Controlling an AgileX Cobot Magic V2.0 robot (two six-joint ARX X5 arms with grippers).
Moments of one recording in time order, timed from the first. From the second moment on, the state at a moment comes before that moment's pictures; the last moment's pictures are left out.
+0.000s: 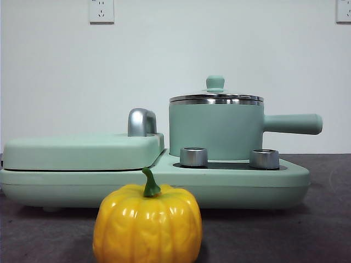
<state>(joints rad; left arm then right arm) 0.01 0.34 0.55 -0.22 0.10 -0.33 0.03 0.24 0.47 -0.15 -0.11 0.16</state>
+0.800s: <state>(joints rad) -0.06 0.80 0.83 -0.23 0.21 -0.09 0.03 0.80 0.80 -0.17 -0.32 0.00</state>
